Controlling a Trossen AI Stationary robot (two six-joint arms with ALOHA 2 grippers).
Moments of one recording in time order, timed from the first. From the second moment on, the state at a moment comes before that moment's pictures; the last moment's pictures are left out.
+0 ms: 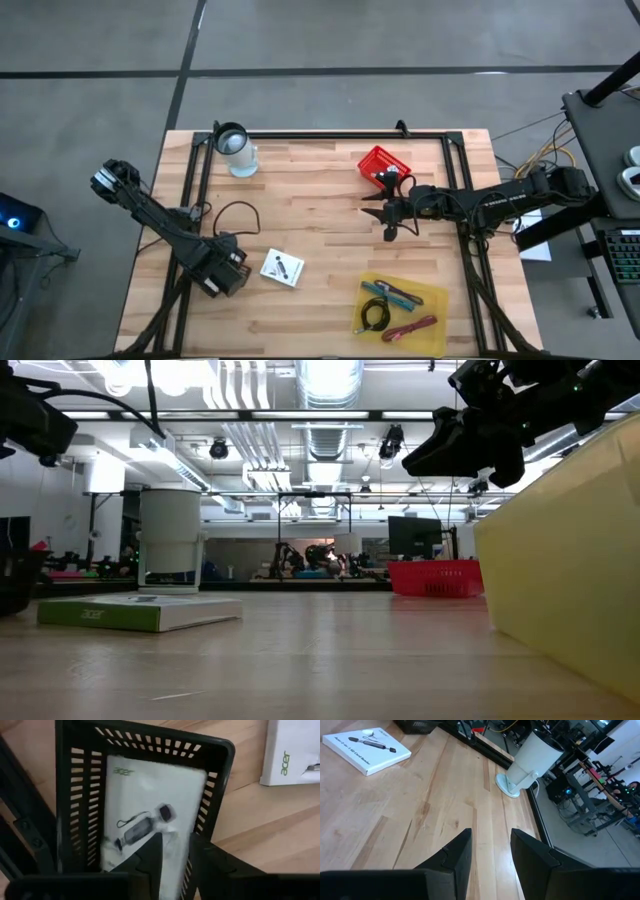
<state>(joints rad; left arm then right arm) -0.68 1.33 0.87 -1.08 -0.03 -1.84 0.02 1.14 0.47 0.32 0.23 -0.51</state>
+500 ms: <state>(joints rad) -0.67 1.27 0.89 -1.09 -0.04 -1.84 0.02 1.14 0.47 0.32 0.23 -0.51</state>
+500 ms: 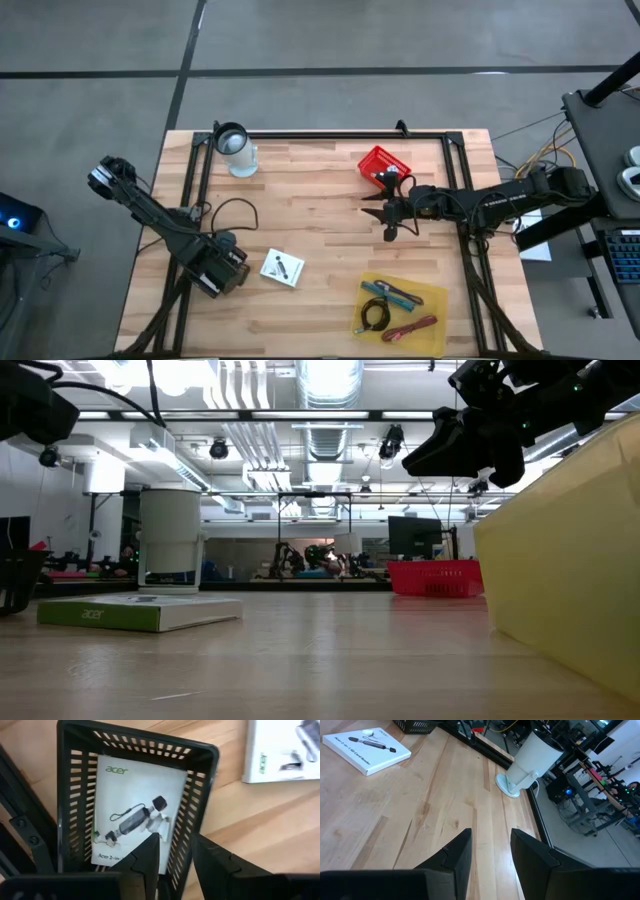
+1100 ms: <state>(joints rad) -0.57 1.31 0.97 -1.07 -0.15 -1.55 0.02 1.14 0.47 0.32 0.23 -0.51</state>
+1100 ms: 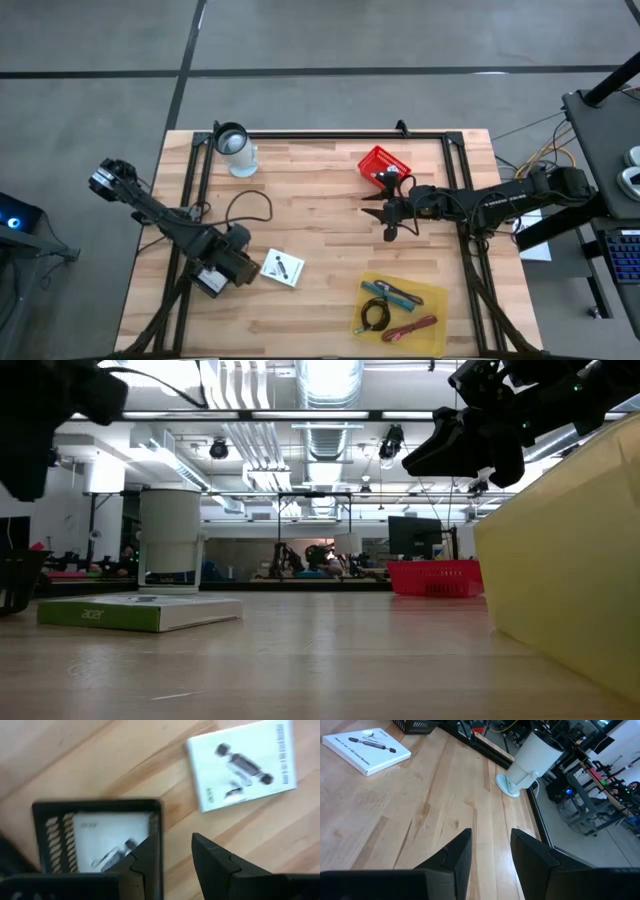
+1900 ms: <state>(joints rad) -0.52 1.63 1.04 -0.62 -0.10 -0.72 0.02 1.14 0.47 0.31 0.23 -0.51</state>
